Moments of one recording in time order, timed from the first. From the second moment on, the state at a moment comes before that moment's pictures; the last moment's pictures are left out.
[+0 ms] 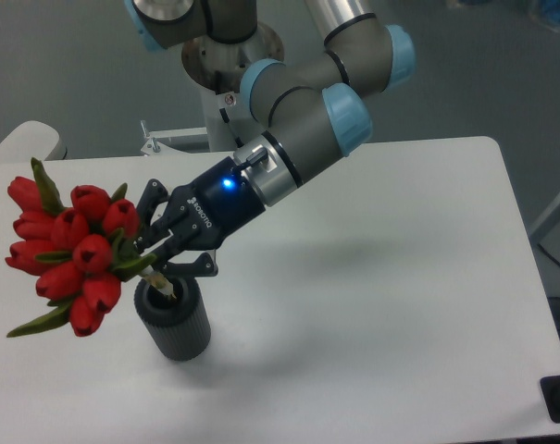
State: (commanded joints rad) arm 2.45 -1.87 -1.69 -0.76 0.25 1.05
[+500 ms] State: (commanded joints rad) arm 2.45 -1.87 -1.76 -0.76 0.25 1.15
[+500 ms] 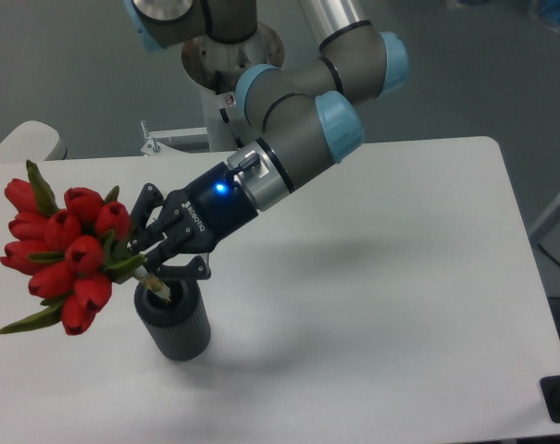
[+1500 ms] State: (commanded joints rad) arm 2.48 -1.96 -1.90 -0.76 0.25 1.34
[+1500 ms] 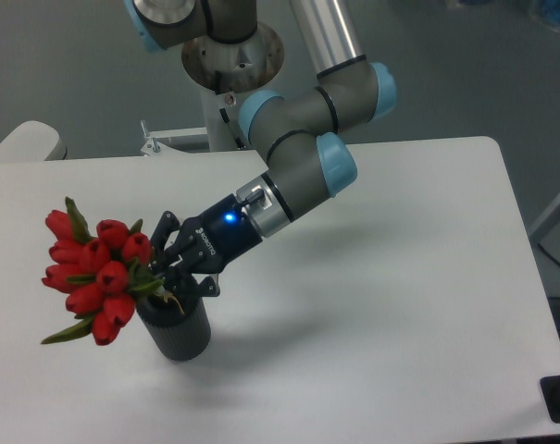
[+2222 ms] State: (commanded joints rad) arm 2.49 -1.97 -1.91 -0.76 0.25 1.37
